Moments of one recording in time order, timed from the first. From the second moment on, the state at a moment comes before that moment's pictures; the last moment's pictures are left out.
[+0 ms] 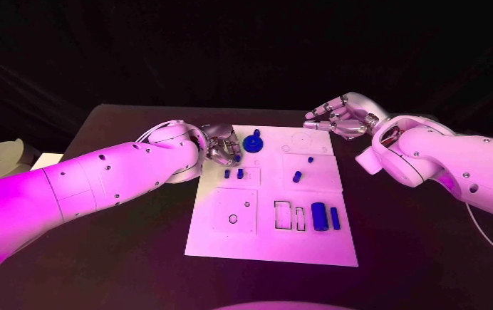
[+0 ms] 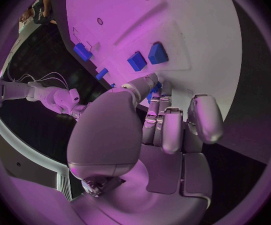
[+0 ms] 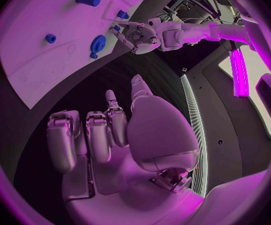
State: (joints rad) left arm 1.22 -0.60 -0.04 1.30 -1.30 -0.07 -0.20; left_hand 1.37 -0.21 0.54 0.01 0.13 1.09 0.15 0.11 0.07 1.18 0.08 0.11 0.07 1.47 -0.01 1.42 1.20 0.09 1.46 0.09 1.23 1.24; right arm 1.23 -0.96 0.00 1.55 -0.84 -0.36 0.08; right_hand 1.30 -0.03 -0.08 0.19 0.19 1.01 0.14 0.08 0.08 1.47 0.06 1.35 1.31 1.47 -0.01 1.55 1.31 0.01 1.47 0.09 1.54 1.31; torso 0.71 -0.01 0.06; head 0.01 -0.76
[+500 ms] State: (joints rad) left arm 1.22 -0.61 -0.04 1.30 -1.30 -0.07 -0.21; left_hand 1.36 -0.22 0.51 0.02 0.13 1.00 0.16 0.06 0.06 1.16 0.09 0.09 0.07 1.47 -0.01 1.42 1.19 0.09 1.46 0.09 1.21 1.22; right arm 1.23 -0.97 0.00 1.55 -0.84 -0.37 0.08; right_hand 1.30 -0.03 -0.08 0.19 0.19 1.01 0.14 0.08 0.08 1.47 0.06 1.35 1.31 1.47 -0.01 1.55 1.31 0.01 1.47 0.09 1.54 1.31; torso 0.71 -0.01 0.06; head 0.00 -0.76
